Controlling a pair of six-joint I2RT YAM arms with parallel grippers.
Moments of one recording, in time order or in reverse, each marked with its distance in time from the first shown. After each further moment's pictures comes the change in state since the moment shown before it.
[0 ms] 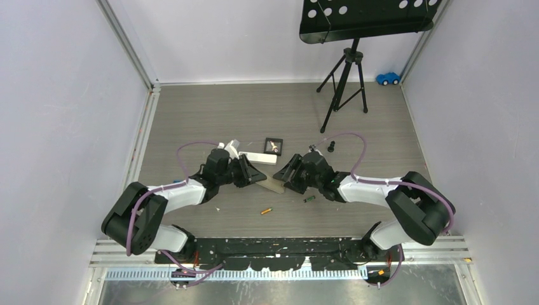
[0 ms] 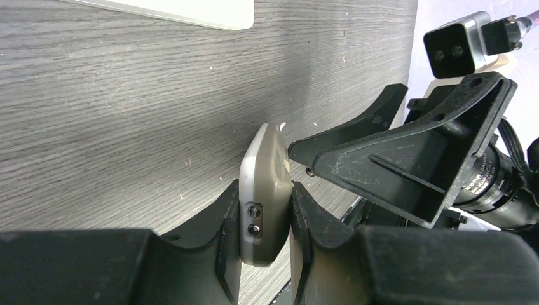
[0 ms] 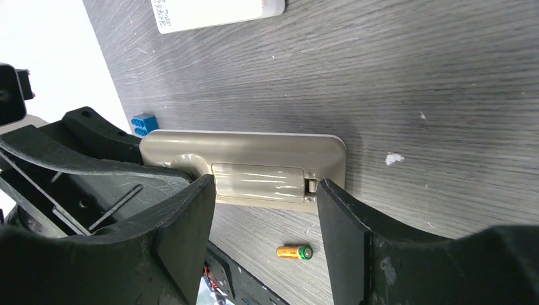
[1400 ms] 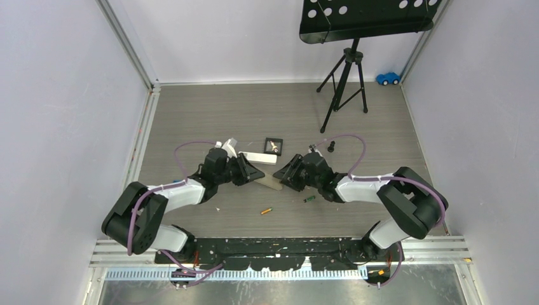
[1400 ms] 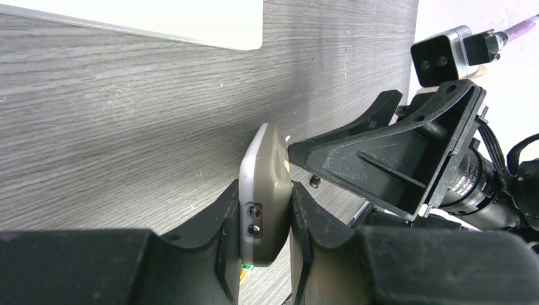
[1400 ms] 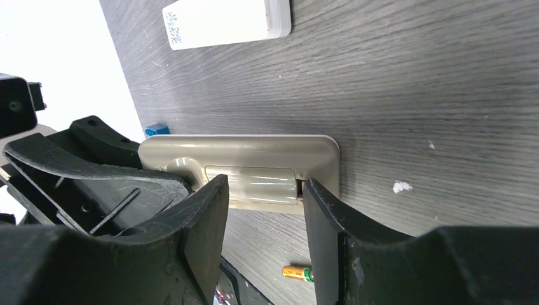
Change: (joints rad) left arm 0.012 0.003 -0.008 0.027 -0.009 0.005; right arm -0.006 0.061 -0.035 0.142 -0.002 0.026
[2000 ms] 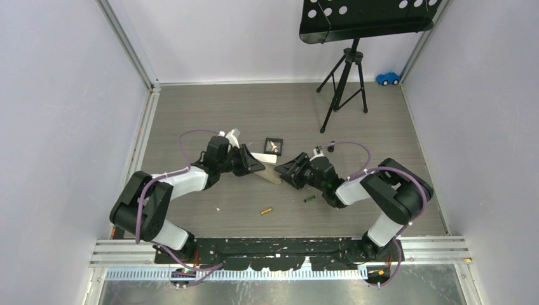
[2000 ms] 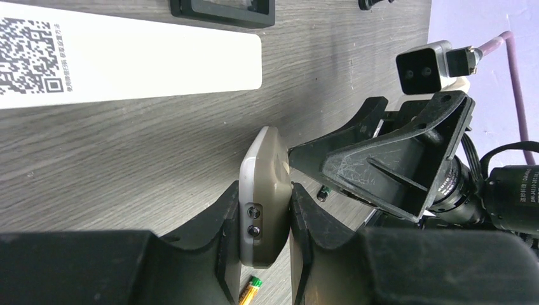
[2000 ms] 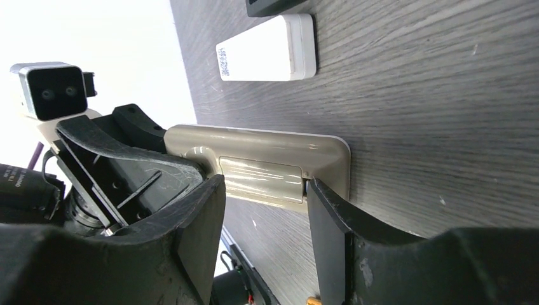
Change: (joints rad) left arm 0.045 0.103 0.151 -0.111 0.069 0.103; right arm -0.055 0.129 -0.117 0.444 -0.052 0.115
